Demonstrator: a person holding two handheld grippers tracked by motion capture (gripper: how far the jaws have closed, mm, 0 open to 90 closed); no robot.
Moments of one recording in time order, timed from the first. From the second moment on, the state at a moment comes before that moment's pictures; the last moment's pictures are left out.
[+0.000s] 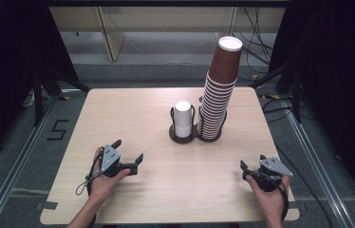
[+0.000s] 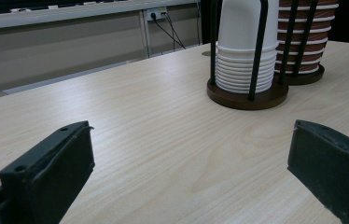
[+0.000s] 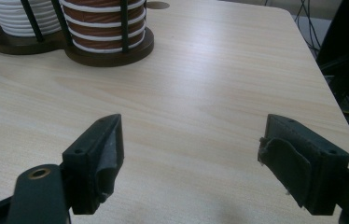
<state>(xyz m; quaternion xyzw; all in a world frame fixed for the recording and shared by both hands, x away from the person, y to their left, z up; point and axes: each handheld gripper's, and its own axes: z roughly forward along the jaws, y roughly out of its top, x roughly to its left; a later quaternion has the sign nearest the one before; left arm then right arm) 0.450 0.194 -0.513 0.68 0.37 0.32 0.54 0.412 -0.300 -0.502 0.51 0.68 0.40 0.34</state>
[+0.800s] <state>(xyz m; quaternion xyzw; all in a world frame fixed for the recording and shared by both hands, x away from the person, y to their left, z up) 0.471 0.124 -0.485 0.69 0.32 0.31 0.56 0.430 -0.227 -0.459 0.43 0.70 0.47 0.33</state>
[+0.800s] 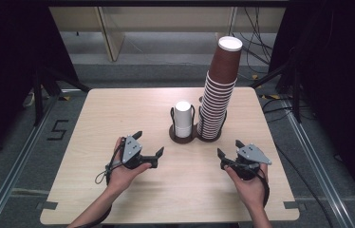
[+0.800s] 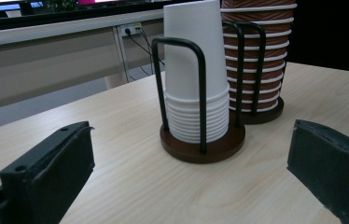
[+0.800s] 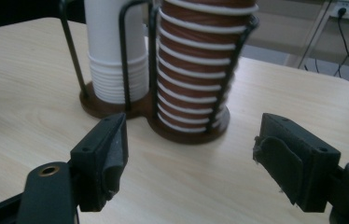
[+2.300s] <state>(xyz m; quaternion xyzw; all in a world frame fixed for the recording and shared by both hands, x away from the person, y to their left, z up) 0.542 0.025 -0.506 0.67 0.47 0.30 0.50 0.481 -0.166 -0.403 0.38 0.69 0.51 0.34</state>
